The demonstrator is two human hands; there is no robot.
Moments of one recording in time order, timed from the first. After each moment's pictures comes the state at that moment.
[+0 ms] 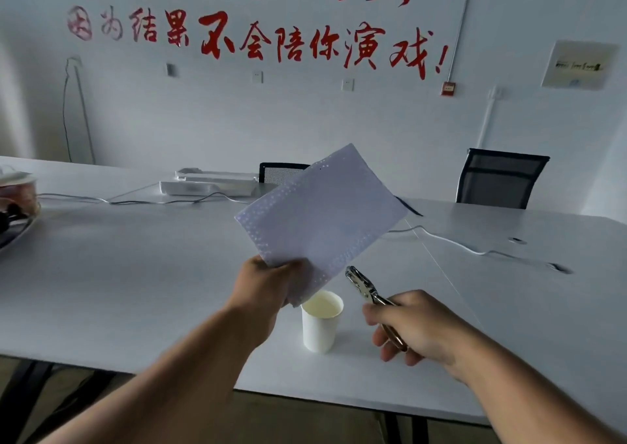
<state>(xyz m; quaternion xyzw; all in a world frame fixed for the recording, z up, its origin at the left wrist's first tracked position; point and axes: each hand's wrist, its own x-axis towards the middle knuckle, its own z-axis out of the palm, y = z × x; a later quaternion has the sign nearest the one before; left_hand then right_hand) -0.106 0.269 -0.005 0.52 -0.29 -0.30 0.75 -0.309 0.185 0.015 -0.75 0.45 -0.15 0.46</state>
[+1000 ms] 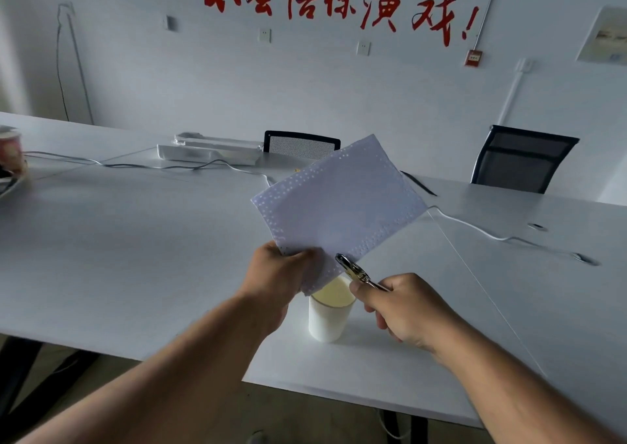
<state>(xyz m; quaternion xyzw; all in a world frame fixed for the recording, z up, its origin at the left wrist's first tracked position) -0.091 0.232 -0.040 0.54 -0.28 -0.31 0.73 -0.261 0.151 -0.023 -0.79 0.45 -0.18 0.37</state>
